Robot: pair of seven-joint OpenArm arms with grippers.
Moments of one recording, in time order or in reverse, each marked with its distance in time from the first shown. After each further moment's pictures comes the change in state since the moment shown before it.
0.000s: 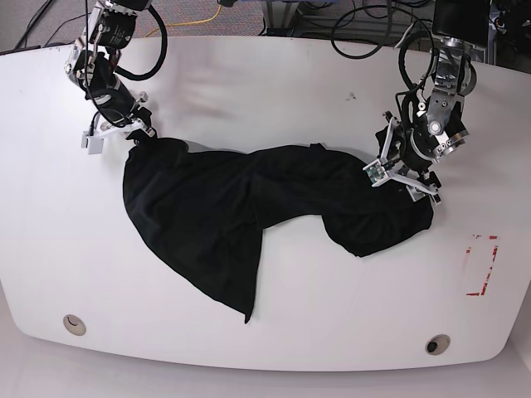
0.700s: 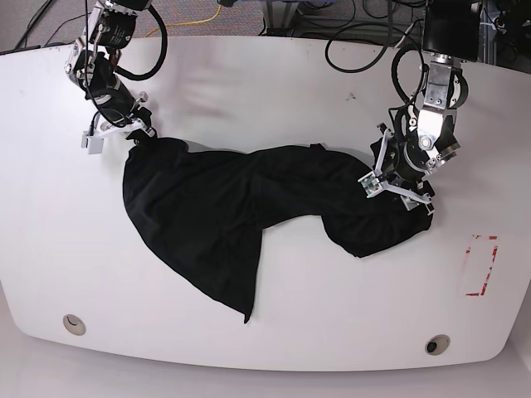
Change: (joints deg) left arm -4.0 3.9 0.0 -7.3 6.1 0.0 -4.6; right arm 0.0 0.0 0.0 0.0 0.0 -0.1 0.0
